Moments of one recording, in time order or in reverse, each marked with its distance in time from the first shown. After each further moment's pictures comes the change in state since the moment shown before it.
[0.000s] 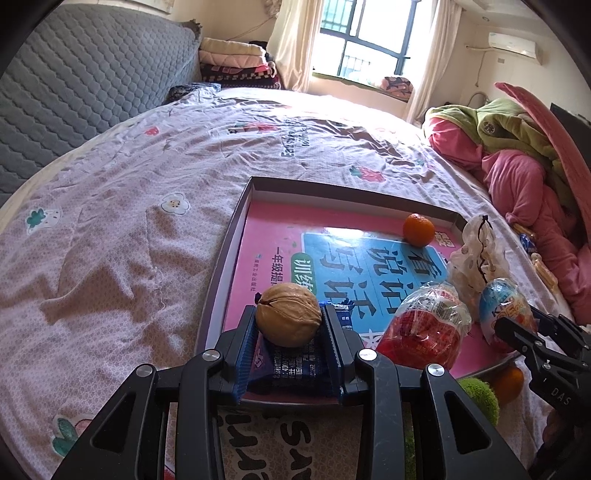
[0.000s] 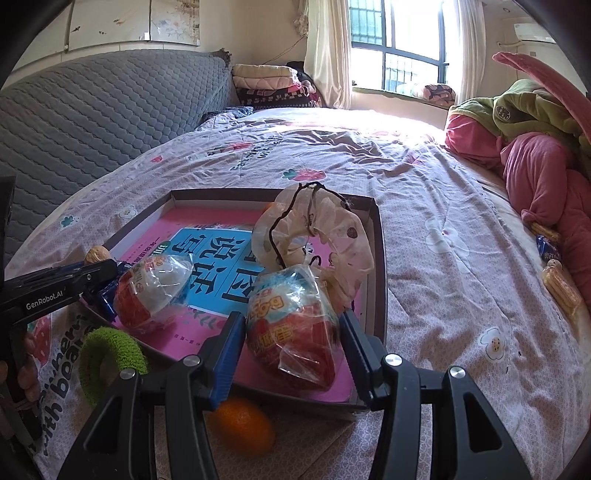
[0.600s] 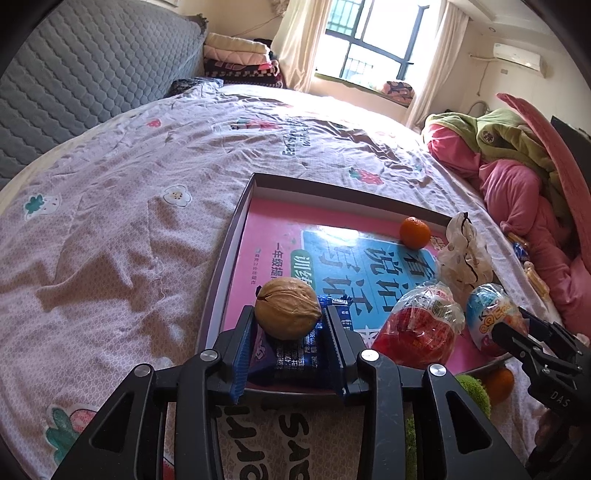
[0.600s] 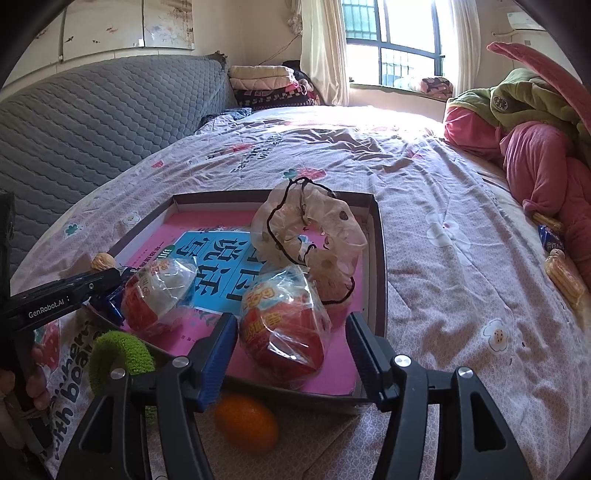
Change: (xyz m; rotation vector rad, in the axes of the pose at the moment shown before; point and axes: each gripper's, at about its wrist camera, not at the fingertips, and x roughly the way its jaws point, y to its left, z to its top) left arm -0.004 0.005 -0.003 -0.043 0.002 -0.023; right arm -0.005 -0.003 0.000 0.030 0.000 0.018
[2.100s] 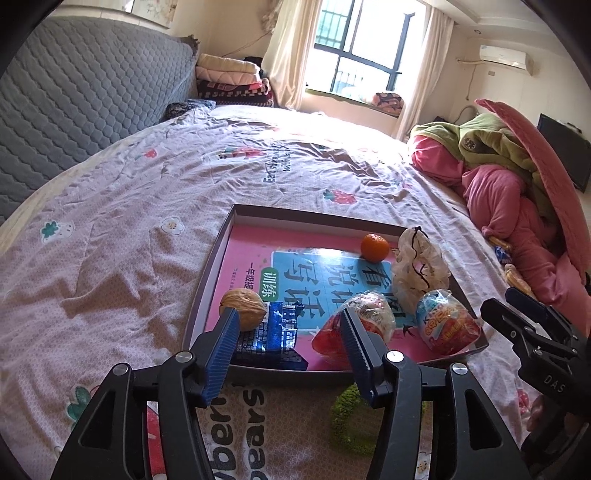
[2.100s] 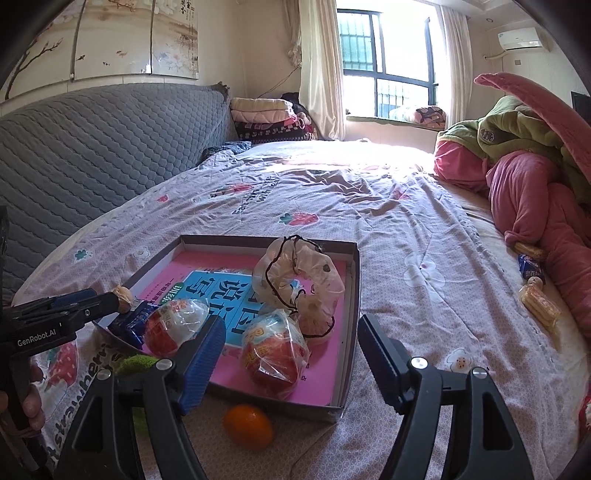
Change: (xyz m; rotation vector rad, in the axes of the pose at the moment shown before) left arm -0.059 -0.035 0.001 0.037 -0.065 -0.004; right arm -0.049 -0.003 0.013 -0.006 -0.134 -0.008
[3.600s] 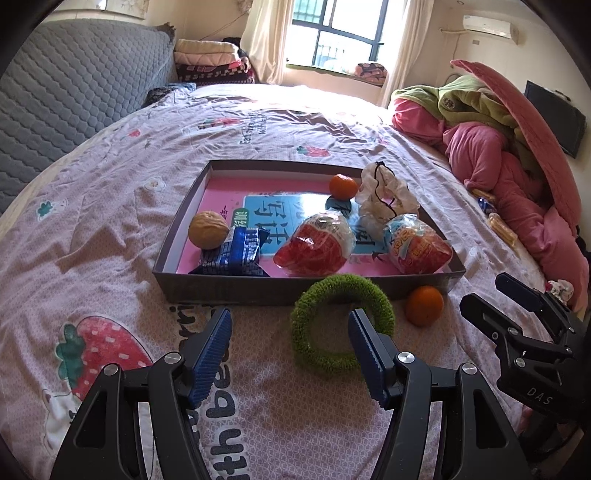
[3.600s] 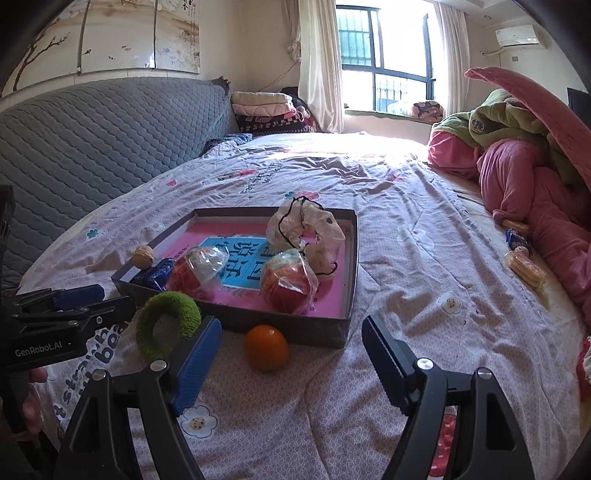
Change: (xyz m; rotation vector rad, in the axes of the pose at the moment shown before) left arm -0.018 -0.028 -0.053 0.075 0.115 -0.020; right arm -0.035 0.012 -0.050 -0.005 0.048 -0.021
